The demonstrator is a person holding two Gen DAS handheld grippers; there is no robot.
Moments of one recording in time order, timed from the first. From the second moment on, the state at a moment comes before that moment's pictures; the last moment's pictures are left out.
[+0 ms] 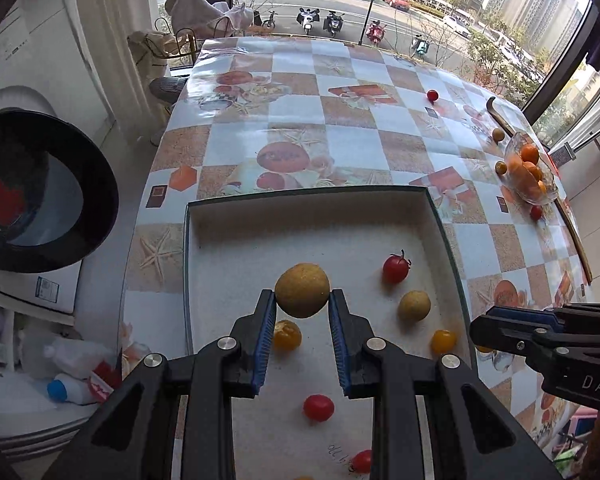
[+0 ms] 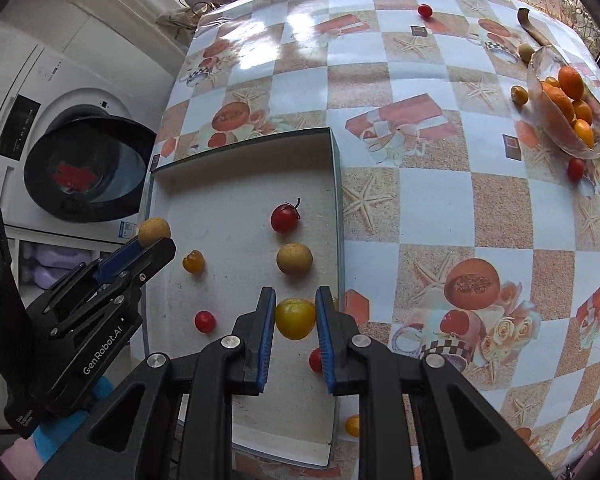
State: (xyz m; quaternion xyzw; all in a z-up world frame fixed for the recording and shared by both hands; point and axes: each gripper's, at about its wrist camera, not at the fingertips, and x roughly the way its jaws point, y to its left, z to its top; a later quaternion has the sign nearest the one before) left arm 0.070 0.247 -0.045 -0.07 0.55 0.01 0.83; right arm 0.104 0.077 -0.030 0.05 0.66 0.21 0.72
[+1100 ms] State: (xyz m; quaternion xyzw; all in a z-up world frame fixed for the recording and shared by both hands) left arm 0.101 0.252 -0.083 -0.03 0.61 0.02 0.79; right arm 0.058 0.132 -0.070 -0.07 0.66 0.25 0.71
